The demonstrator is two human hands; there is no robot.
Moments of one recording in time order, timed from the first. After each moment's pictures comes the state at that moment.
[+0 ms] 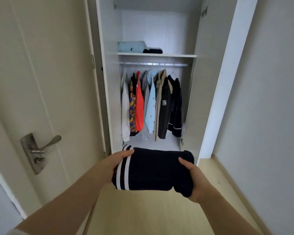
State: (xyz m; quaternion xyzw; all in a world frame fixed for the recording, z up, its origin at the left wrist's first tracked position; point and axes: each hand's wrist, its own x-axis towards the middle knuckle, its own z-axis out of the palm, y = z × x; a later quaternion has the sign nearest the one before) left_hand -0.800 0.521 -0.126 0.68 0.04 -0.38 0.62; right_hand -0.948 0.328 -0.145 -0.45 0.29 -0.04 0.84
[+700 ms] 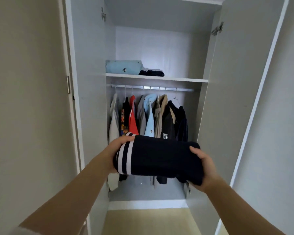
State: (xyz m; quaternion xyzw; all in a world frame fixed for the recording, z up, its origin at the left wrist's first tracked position) left_hand -0.432 0.331 -0.042 0.60 -0.10 -0.37 0.70; right_hand -0.582 0.122 -0.067 -0.46 0.15 -0.12 0.87
